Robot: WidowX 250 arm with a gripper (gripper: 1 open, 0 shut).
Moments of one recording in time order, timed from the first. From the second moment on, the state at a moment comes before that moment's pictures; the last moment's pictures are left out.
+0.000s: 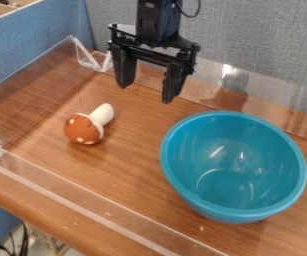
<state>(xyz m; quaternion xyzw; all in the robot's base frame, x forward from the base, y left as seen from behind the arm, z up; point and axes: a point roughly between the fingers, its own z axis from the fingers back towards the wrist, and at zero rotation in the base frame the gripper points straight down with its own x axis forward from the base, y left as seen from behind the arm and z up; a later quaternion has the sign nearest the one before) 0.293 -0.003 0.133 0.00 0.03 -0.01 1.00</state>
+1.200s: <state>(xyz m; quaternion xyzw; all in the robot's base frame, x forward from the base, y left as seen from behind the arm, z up) 0.264 0.094 0.066 0.00 0.06 0.07 1.00</state>
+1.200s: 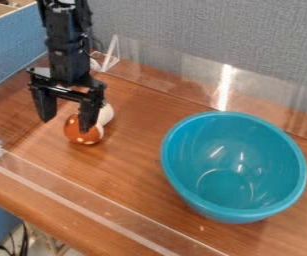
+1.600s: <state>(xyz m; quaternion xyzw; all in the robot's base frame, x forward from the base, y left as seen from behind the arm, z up) 0.266 0.092 0.057 0.00 0.06 0.07 1.00</state>
